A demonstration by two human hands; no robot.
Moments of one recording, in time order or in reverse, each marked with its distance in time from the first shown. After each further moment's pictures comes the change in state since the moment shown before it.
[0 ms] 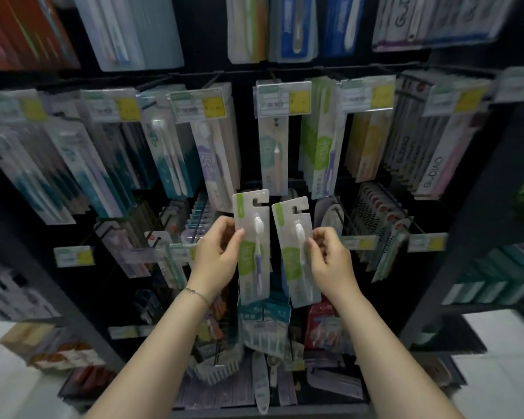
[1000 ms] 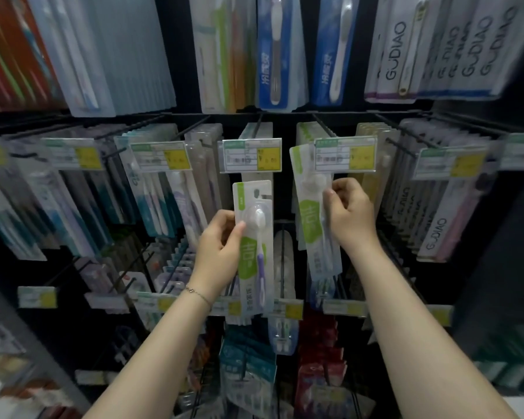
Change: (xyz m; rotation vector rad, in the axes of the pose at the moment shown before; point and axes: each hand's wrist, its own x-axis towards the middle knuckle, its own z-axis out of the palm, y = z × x) left_hand 0.089 0.052 0.053 -0.107 0.151 0.046; right_hand 0.174 -0.035 -0.075 0.077 0.147 -0.073
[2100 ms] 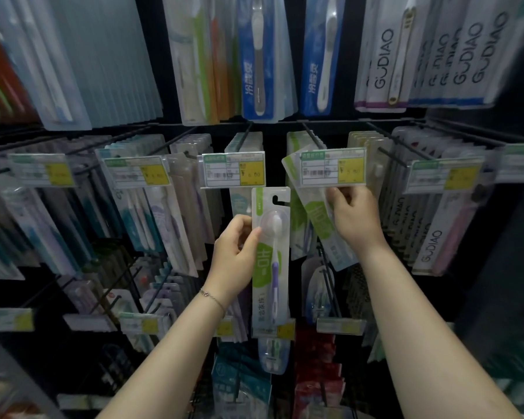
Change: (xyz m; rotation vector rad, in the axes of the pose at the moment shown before) left_hand 0.023 -0.004 0.042 -0.003 -0.045 0.008; right_hand 0.041 0.018 -0.013 0.020 -0.014 -0.003
